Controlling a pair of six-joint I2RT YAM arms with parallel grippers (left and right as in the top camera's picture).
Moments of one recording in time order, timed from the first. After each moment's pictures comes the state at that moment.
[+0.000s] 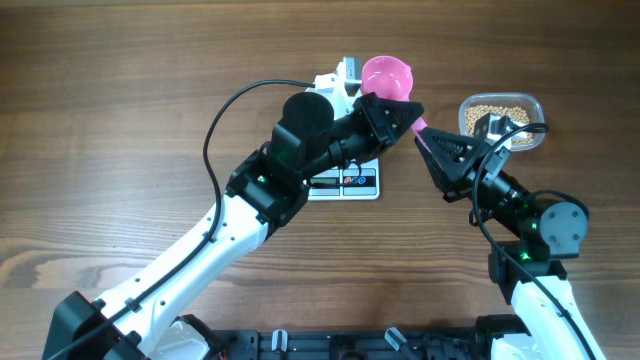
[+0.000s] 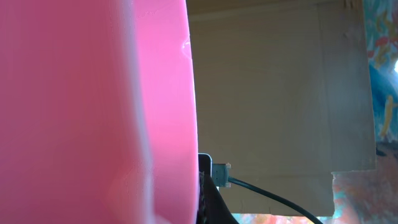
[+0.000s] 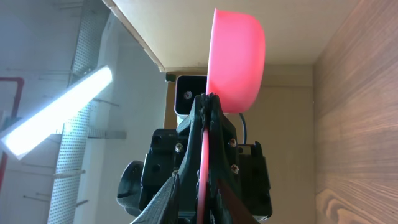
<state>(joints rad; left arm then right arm) -0.70 1.44 1.09 0.22 0.41 -1.36 0.04 0.97 0.37 0.98 -0.85 1.91</state>
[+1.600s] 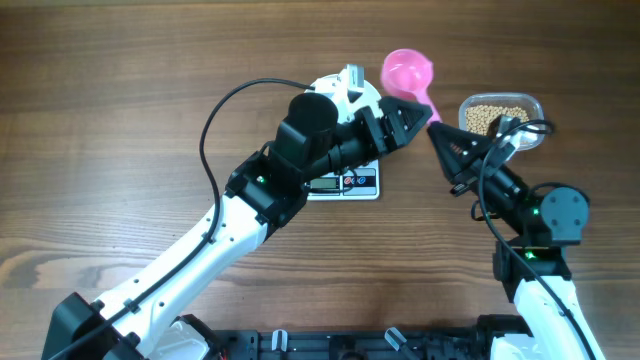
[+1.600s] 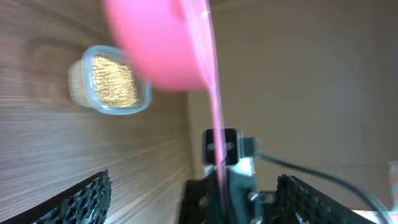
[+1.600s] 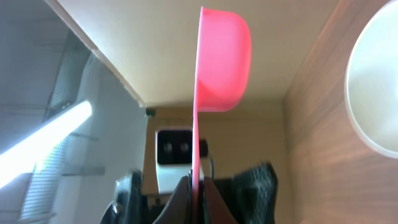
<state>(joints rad) -0.70 1.43 1.09 0.07 0.41 -1.18 -0.03 0.97 0.37 0.80 -0.78 1.77</state>
